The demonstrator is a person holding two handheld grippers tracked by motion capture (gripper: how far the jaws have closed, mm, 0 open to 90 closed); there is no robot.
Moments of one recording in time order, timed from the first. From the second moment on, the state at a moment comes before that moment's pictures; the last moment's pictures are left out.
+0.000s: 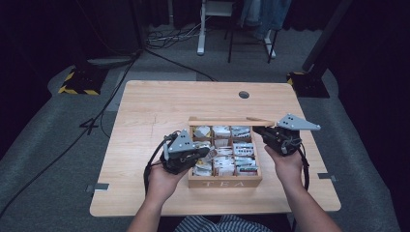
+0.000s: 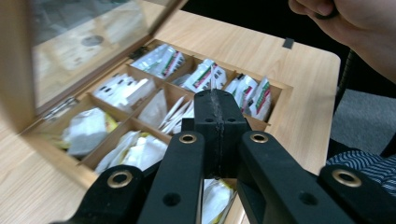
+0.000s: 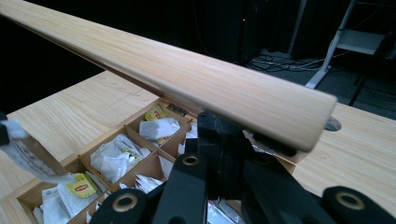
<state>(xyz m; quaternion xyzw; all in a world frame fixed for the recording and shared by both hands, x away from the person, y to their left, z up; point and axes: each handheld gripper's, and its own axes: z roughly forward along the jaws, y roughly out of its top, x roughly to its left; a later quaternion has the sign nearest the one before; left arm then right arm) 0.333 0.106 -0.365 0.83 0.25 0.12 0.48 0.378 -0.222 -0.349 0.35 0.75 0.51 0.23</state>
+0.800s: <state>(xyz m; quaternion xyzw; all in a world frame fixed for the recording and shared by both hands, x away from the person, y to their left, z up) 0.329 0.152 -0.354 0.81 0.29 0.16 0.48 0.379 -0.222 -0.348 0.35 0.75 0.51 0.23</state>
